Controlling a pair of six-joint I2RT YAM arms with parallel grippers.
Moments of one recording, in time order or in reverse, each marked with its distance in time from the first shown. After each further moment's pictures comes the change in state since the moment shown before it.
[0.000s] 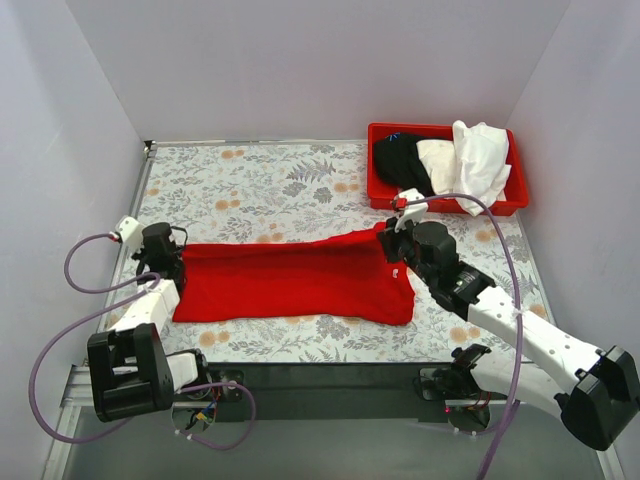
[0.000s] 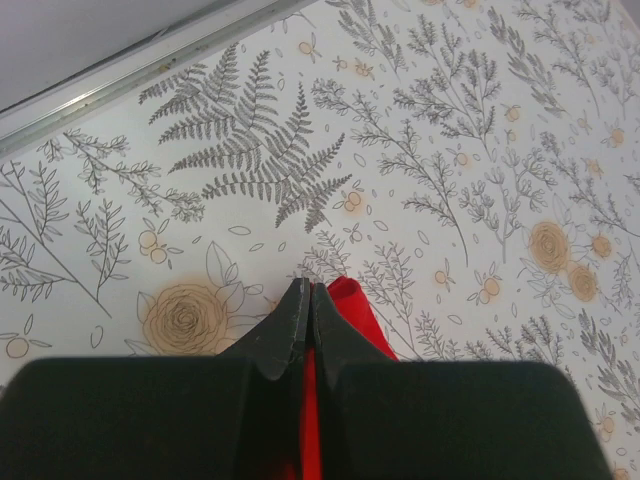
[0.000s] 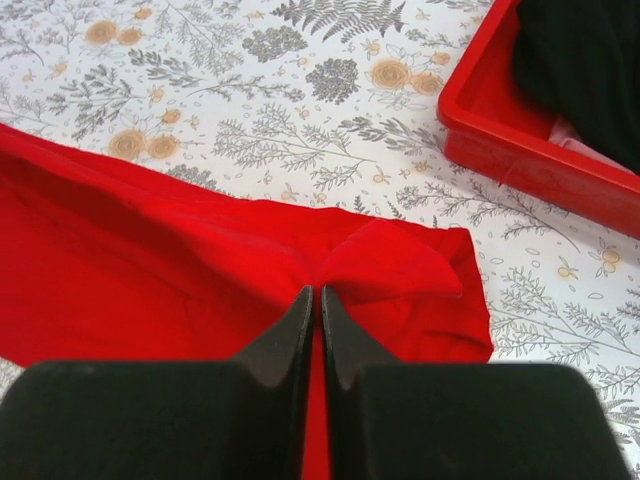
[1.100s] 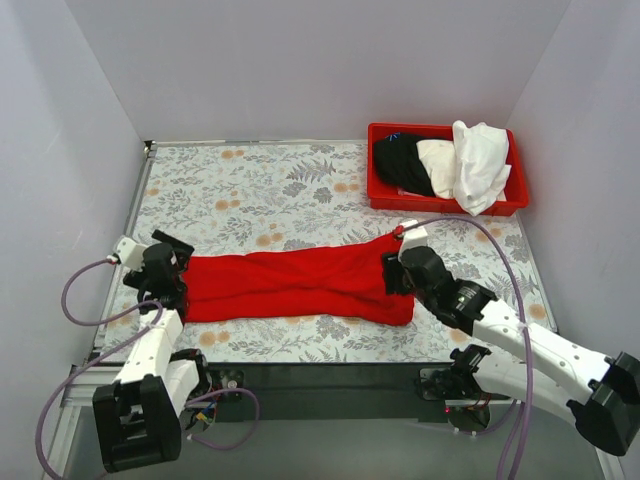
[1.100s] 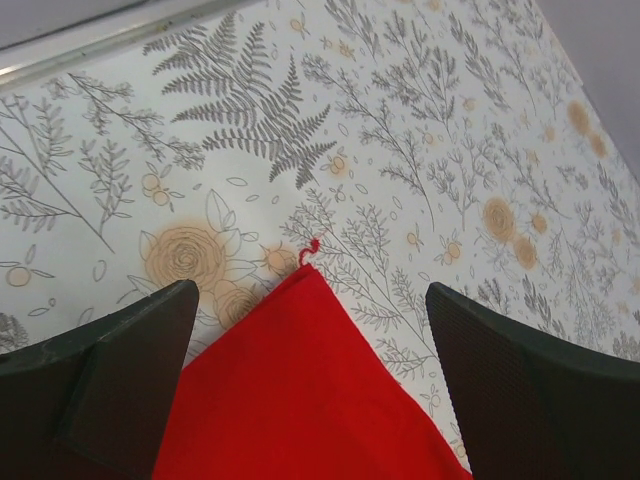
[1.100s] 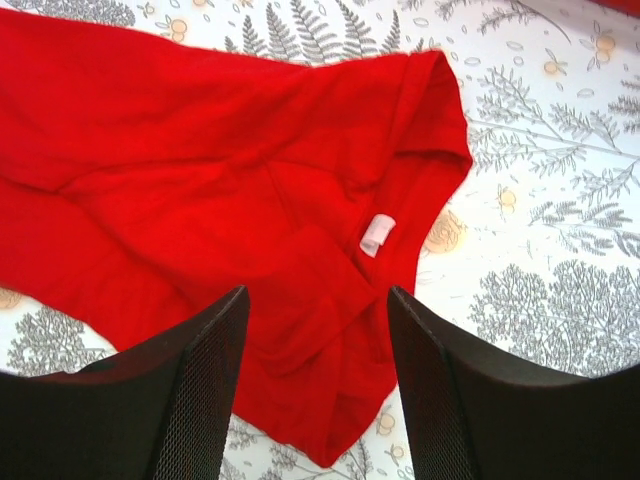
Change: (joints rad) left arm -0.013 -0.306 -0.164 -0.064 0.010 -0.106; right arm 0.127 -0.135 -0.109 -0.356 0.187 0.138
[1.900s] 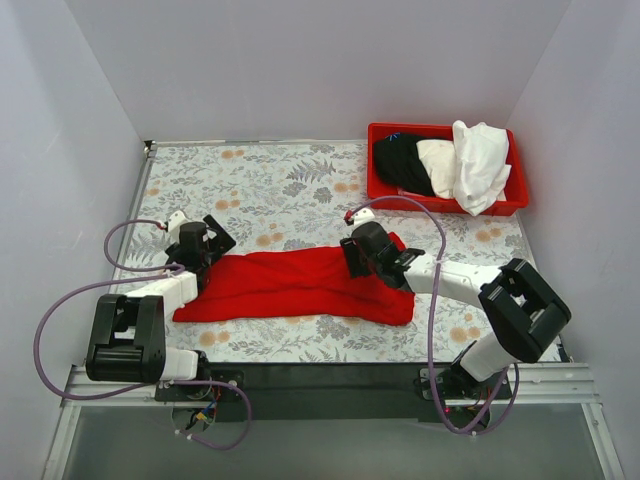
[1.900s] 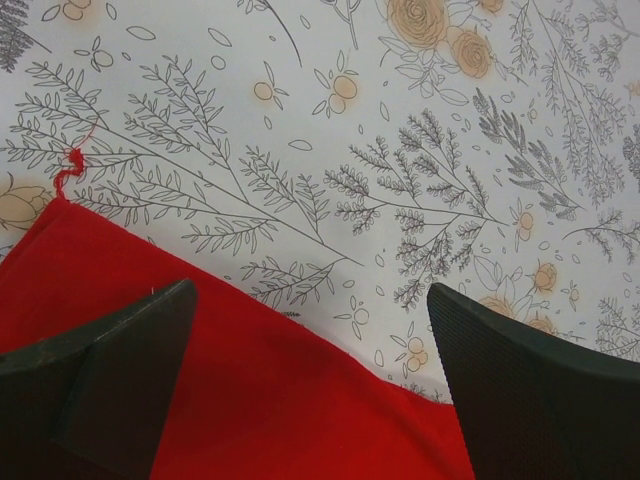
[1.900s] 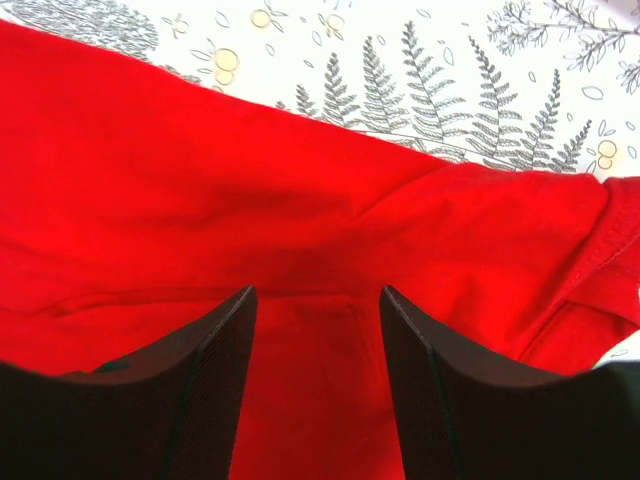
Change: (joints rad) left arm -0.227 0.481 0.146 0.153 0.191 0.062; right arm -0.026 0.672 0.228 0.314 -0.104 -0.063
